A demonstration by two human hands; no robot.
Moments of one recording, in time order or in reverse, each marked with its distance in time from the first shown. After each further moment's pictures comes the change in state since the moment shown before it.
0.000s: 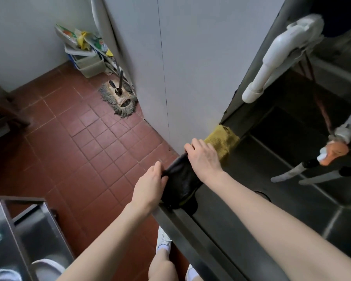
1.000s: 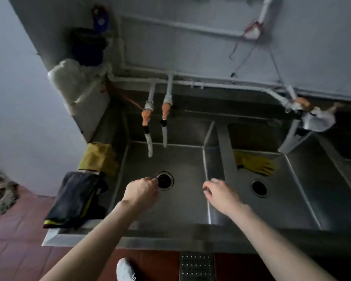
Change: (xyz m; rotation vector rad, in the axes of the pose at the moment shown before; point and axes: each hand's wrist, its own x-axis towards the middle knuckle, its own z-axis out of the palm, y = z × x) left_hand -0.127 0.212 0.085 0.523 -0.243 0.918; right_hand -0.431 0.064 -0.128 0.181 -0.115 0.957
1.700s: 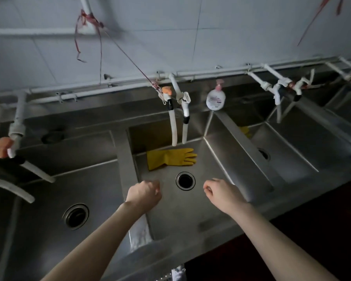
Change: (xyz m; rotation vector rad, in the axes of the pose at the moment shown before) left_hand 0.150 0.335 0.062 -0.078 -0.128 0.273; right_hand -0.107 0.322 -0.055 0.003 0.150 0.333
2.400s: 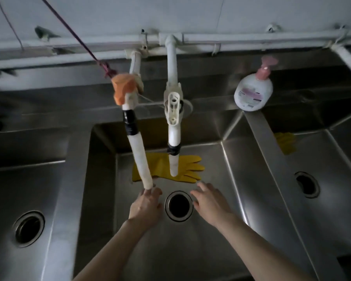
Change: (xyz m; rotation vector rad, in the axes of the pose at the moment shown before) left_hand 0.223 0.016 0.144 -0.225 -0.126 -0.315; right_hand 0.247 0.124 0.140 -0.029 -0.288 -0.285
